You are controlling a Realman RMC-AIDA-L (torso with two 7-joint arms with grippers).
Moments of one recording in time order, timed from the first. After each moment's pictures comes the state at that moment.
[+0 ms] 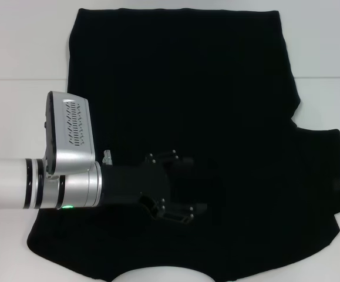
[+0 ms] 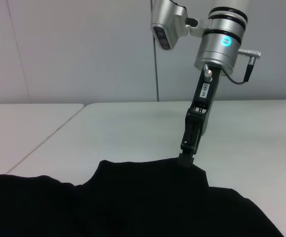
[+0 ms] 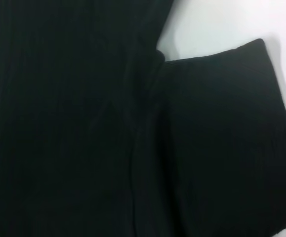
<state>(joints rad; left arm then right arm) -0.59 -2.17 0.98 0.65 1.91 1.35 -1.08 0.71 1.85 -0.61 -0.56 -2.61 -1.38 2.56</state>
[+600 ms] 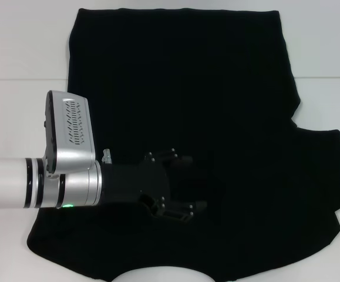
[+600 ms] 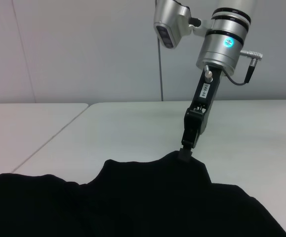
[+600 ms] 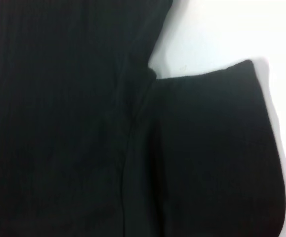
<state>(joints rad) -0.59 -2.17 0.98 0.65 1.91 1.34 -1.08 0.70 1.86 -0.61 -0.57 -2.61 -1.34 2.56</state>
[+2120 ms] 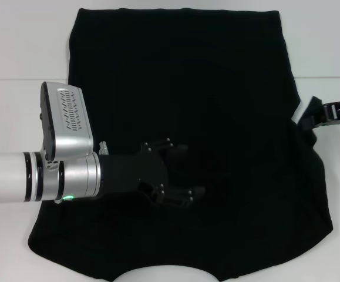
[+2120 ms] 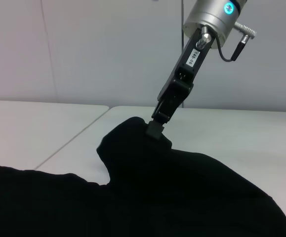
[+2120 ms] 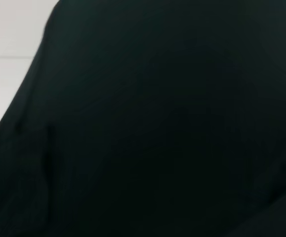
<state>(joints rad) -0.59 -2.17 0.97 0.65 1.88 1.30 -1.14 0.84 1.92 -0.66 -0.76 -2.56 -1.43 2.40</state>
